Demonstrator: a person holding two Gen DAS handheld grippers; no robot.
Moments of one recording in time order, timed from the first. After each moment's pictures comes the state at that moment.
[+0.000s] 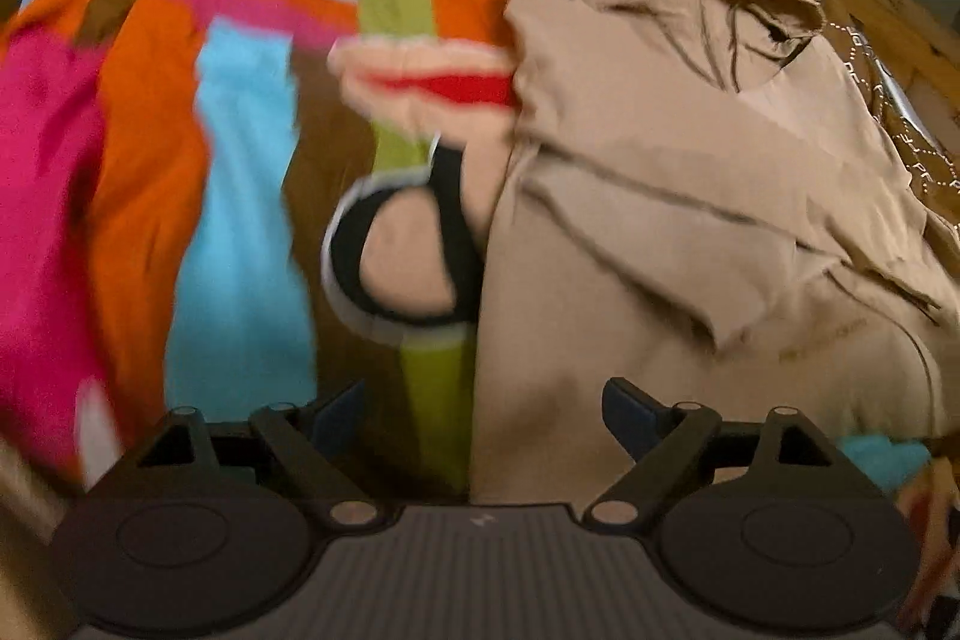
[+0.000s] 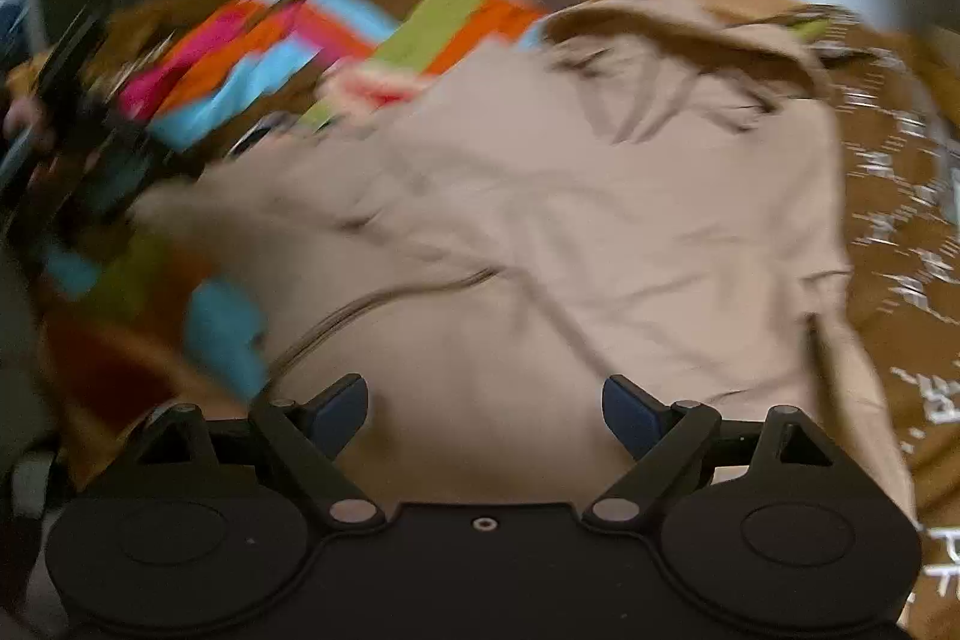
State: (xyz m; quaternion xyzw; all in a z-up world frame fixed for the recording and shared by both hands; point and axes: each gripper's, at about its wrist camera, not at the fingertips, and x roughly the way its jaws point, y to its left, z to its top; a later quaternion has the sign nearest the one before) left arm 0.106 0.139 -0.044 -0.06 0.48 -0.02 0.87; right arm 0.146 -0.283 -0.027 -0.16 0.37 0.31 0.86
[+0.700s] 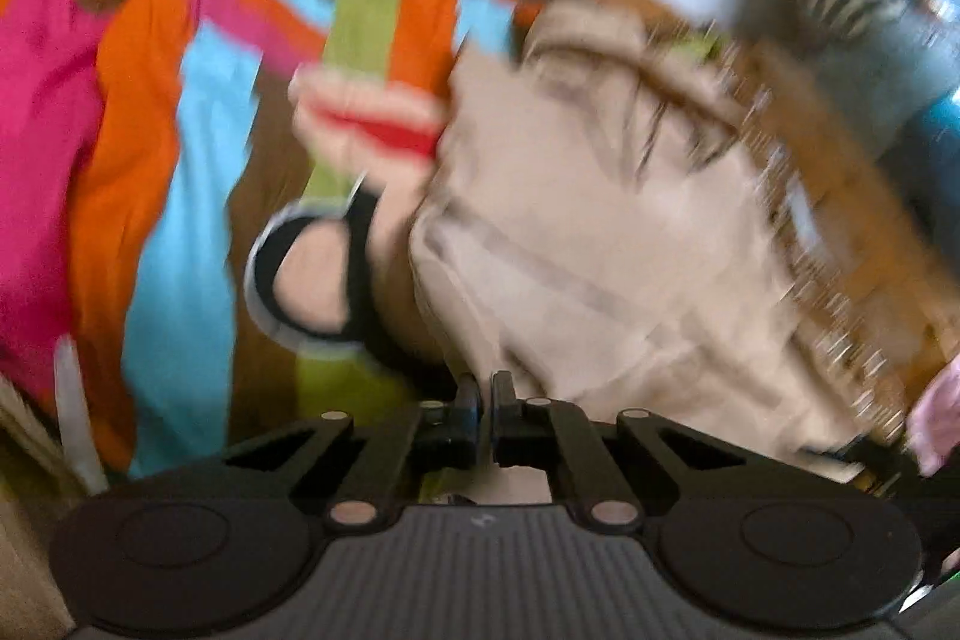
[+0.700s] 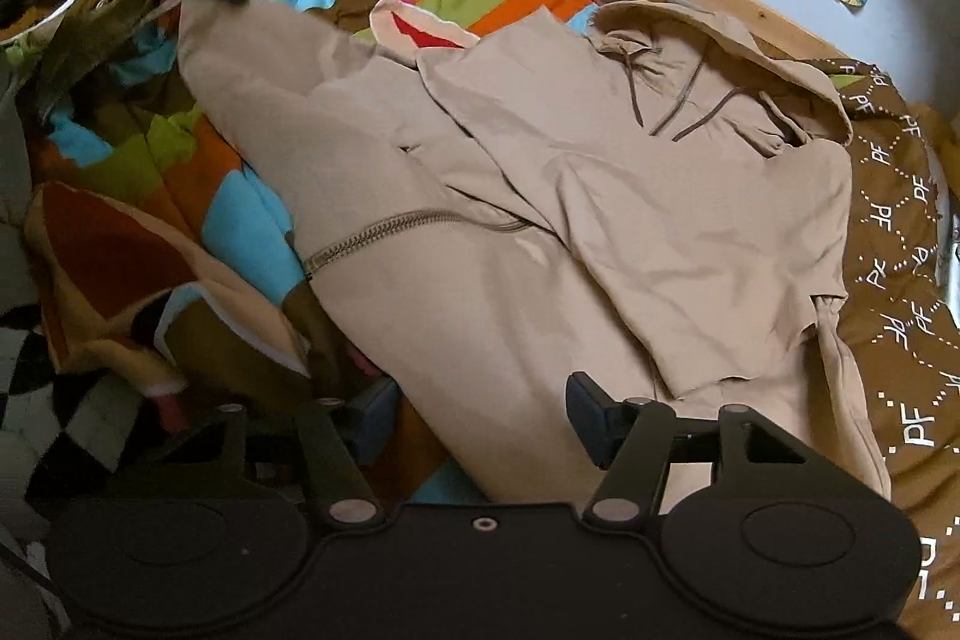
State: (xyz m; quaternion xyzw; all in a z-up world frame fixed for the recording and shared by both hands) left arm 0.090 0.139 0.014 -0.20 0.42 -0.08 0.88; right arm 0.113 -0.268 -0.043 -0.25 0.35 0.30 0.85
